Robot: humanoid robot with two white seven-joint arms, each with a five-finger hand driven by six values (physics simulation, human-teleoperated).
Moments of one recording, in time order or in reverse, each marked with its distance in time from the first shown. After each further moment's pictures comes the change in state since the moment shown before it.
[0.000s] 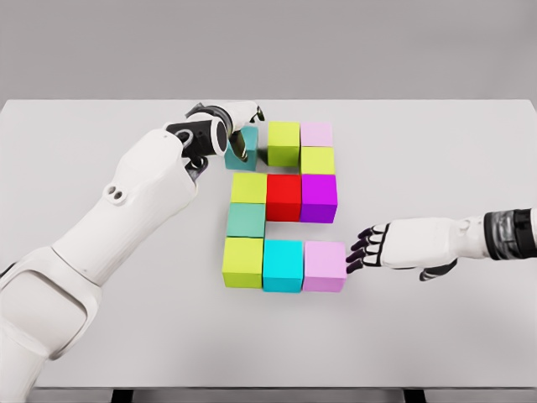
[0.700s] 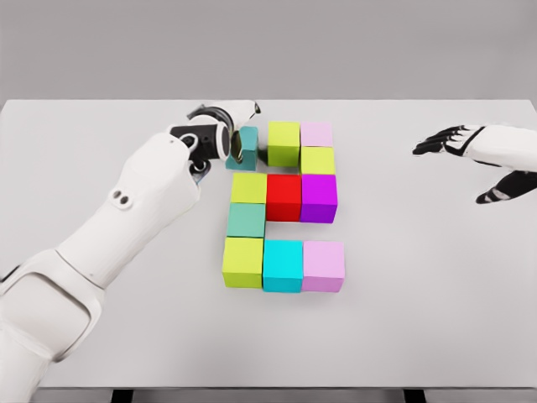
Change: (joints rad) left arm 0.011 -0.013 0.002 0.001 -0.095 0.000 0.000; right arm 0.092 -0.058 -0.361 0.262 -0.335 0.001 0.000
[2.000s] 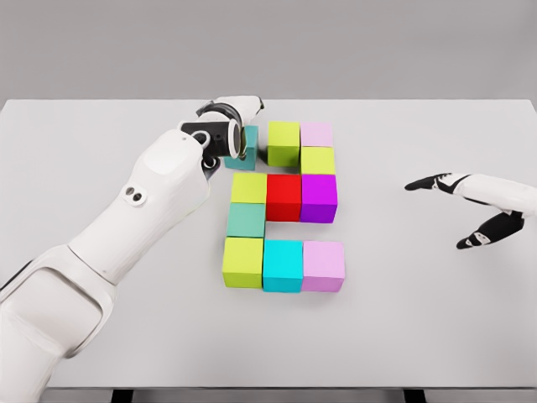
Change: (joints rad) left arm -0.020 -0.041 0.001 0.050 -0.051 0.000 0.000; right arm 0.174 0.065 -0.030 0.067 -0.142 -0.001 0.000
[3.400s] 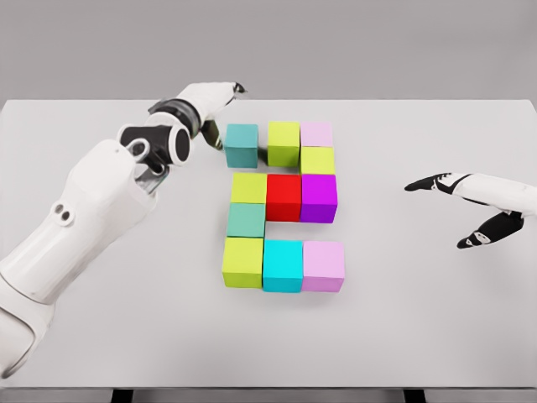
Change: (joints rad) left arm 0.083 0.236 0.027 -0.367 0.084 0.000 0.000; right arm -0.003 0.002 -0.003 -0.002 0.025 0.000 0.000
